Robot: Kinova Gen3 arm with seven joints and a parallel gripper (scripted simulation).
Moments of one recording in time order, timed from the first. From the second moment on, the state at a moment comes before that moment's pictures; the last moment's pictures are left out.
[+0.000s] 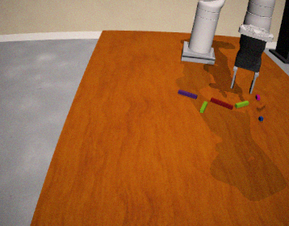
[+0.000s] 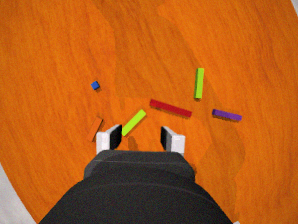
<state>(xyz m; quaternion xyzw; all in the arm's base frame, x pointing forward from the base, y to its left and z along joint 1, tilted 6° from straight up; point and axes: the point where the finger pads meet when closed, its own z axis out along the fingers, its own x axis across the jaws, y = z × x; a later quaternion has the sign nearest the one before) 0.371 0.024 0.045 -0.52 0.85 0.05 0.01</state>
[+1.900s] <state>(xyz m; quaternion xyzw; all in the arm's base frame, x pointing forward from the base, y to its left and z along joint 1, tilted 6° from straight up) 0.375 0.088 0.064 0.35 0.94 0.05 -0.01</state>
